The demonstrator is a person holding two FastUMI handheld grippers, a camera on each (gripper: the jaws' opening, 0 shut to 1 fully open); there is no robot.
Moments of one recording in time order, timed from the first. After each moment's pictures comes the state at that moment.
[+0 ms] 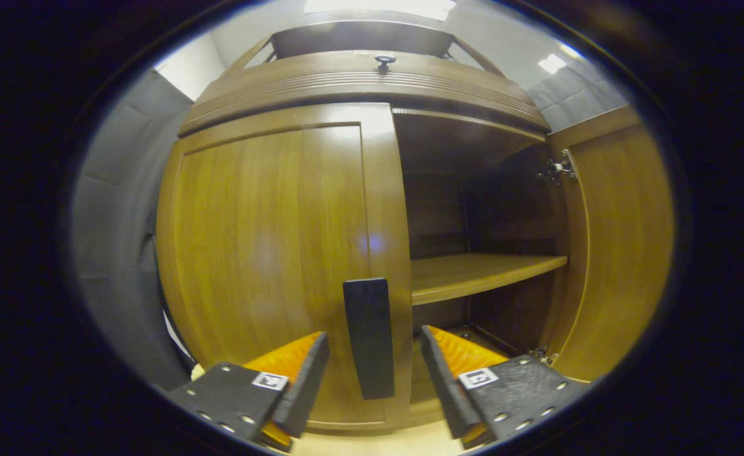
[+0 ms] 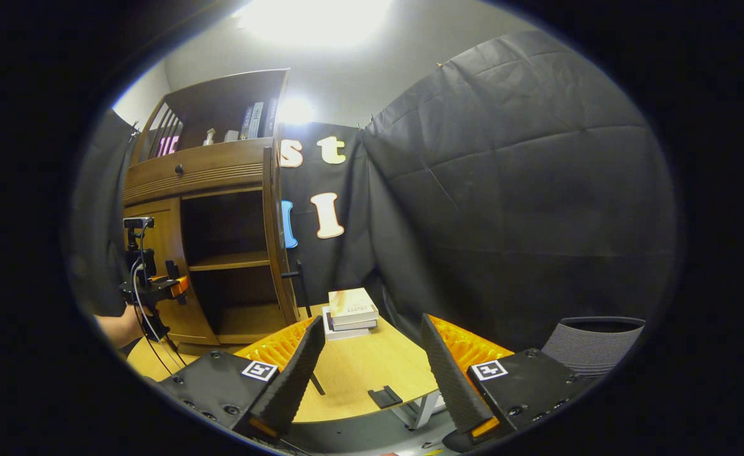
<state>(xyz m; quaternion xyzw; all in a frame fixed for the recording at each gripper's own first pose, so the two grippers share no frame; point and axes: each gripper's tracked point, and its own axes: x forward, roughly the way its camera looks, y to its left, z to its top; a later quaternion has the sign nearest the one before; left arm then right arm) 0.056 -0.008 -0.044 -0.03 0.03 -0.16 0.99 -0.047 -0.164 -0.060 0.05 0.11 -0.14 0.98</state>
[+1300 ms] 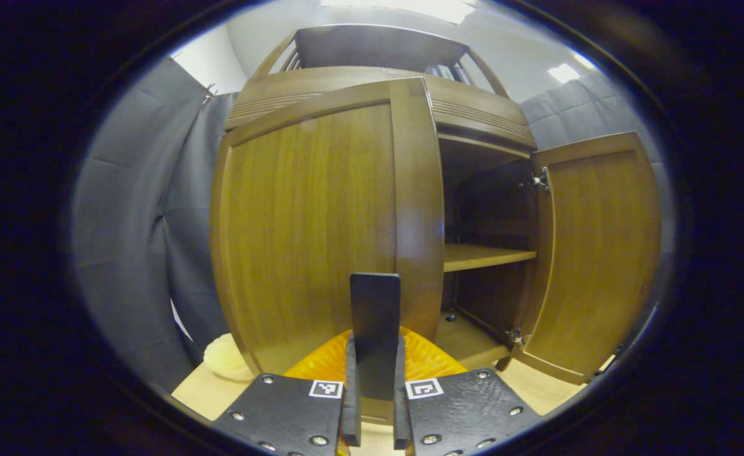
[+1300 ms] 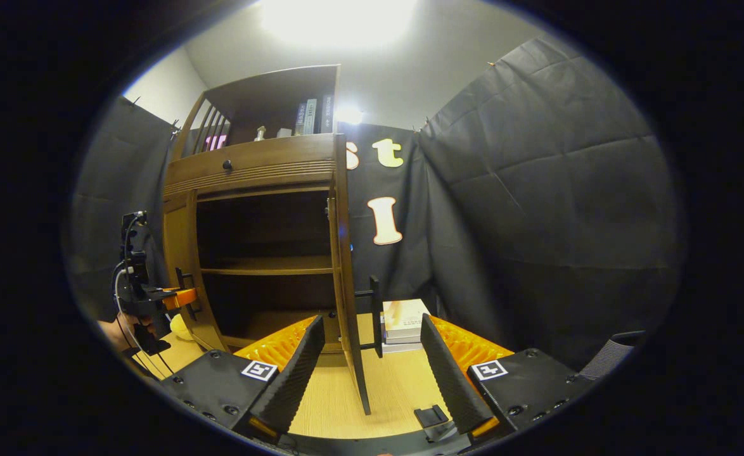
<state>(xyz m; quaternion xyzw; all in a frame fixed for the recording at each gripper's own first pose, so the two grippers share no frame) 0.003 0.030 -0.012 -0.05 0.06 -0.18 0.98 0.030 -0.088 -0.058 0.03 0.09 0.00 1.00</state>
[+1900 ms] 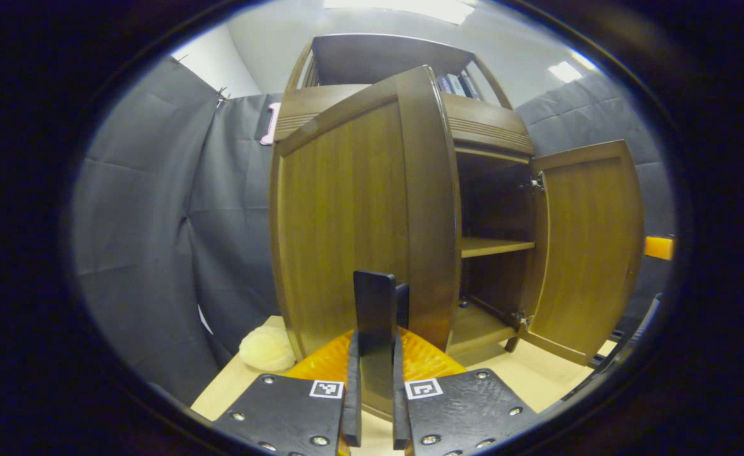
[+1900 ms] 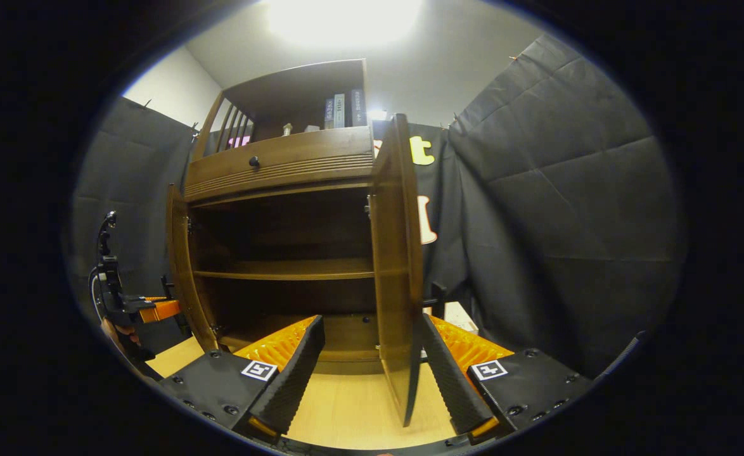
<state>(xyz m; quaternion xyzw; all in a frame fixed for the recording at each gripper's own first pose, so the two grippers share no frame) -0.049 0.107 -0.014 -0.03 0.07 -0.16 0.98 0.068 -0.021 -0.062 0.05 0.09 0.07 0.99</state>
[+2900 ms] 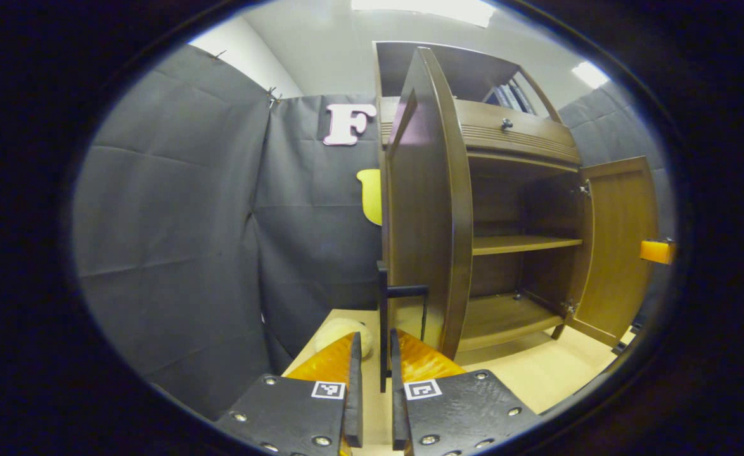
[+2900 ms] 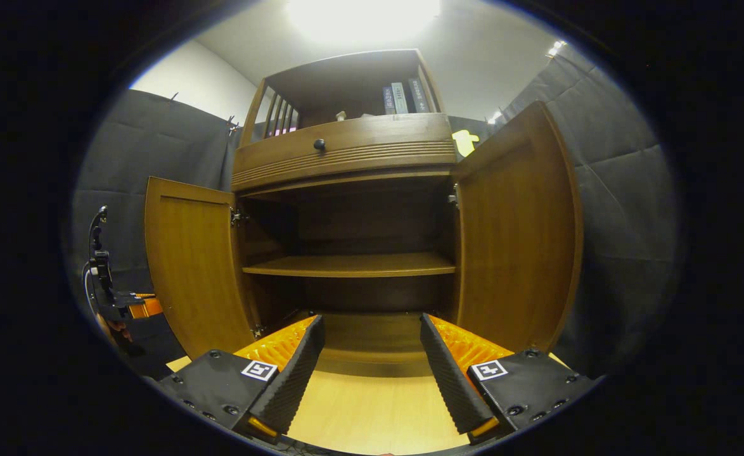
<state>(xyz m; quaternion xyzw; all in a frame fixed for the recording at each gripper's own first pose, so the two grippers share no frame) -0.070 0.279 -0.037 -0.04 0.08 -0.07 0.99 0.078 0.101 -0.067 0.04 0.09 0.15 0.98</state>
